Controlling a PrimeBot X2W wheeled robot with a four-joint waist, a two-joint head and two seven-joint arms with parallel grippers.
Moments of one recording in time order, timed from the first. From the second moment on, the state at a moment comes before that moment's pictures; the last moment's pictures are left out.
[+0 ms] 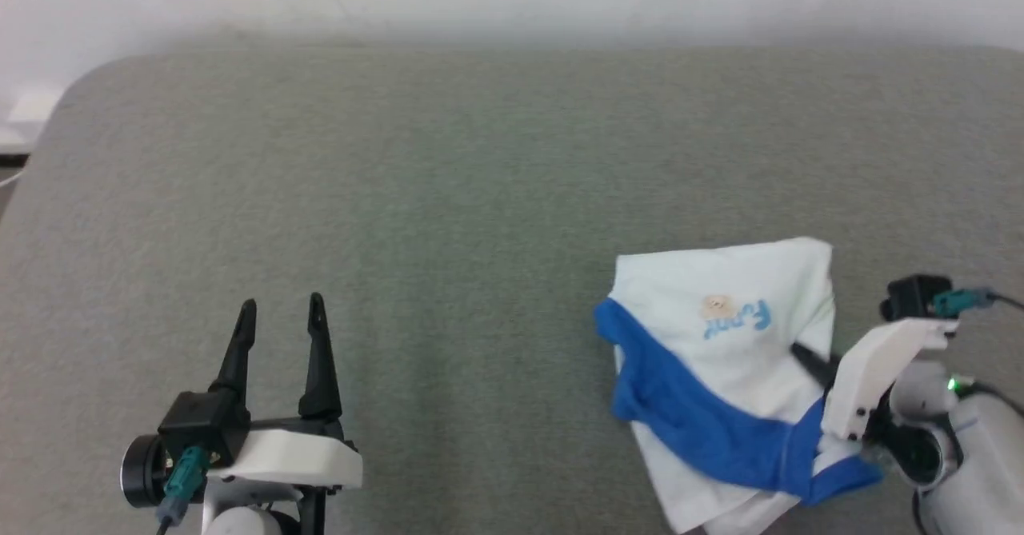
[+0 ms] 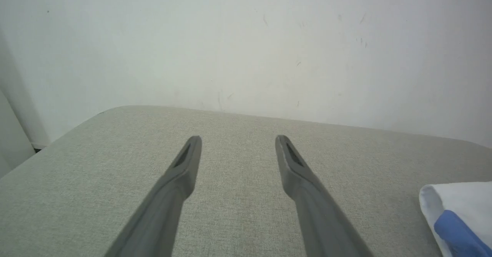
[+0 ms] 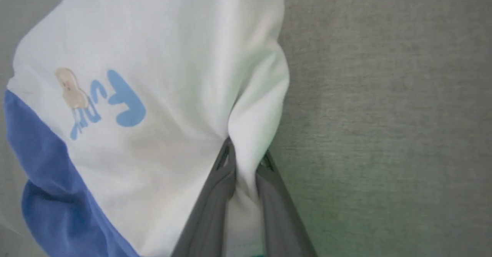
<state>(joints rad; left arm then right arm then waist) -0.03 0.05 0.00 0.06 -0.15 0.03 -0.26 -0.34 -0.29 0.16 0.59 0.66 0.13 0.39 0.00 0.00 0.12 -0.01</state>
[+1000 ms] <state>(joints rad) -0.37 0.13 -0.16 -0.04 0.02 -0.06 -0.25 -0.92 -0.42 0.11 1.13 0.30 0.13 -0.01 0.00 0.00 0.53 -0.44</state>
